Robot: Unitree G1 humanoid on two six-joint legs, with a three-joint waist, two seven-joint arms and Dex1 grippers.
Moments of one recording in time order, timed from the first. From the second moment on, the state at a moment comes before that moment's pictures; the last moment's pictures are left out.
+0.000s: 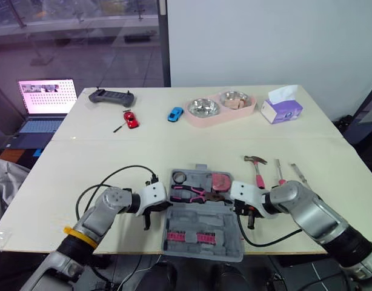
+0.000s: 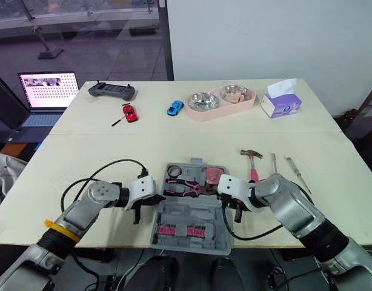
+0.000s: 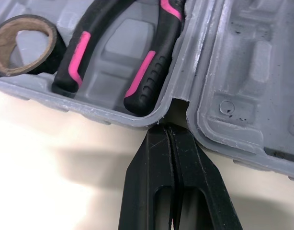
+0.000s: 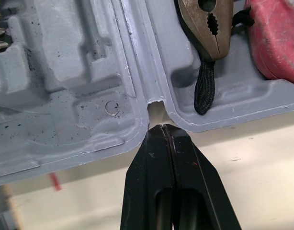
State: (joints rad) left arm -0.40 0.52 -0.37 0.24 0.06 0.15 -0.99; right arm -0.41 -0.83 0.46 -0.18 -0.03 0.76 0.99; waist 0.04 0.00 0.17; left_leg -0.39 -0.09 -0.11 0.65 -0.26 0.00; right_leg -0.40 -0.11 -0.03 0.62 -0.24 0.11
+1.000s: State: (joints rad) left arm -0.48 0.43 -0.35 0.38 0.11 0.10 -0.95; right arm -0.48 -0.76 0.46 -0.01 -0.11 0.69 0.96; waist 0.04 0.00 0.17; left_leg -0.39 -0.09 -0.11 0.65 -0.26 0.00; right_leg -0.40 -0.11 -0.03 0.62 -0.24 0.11
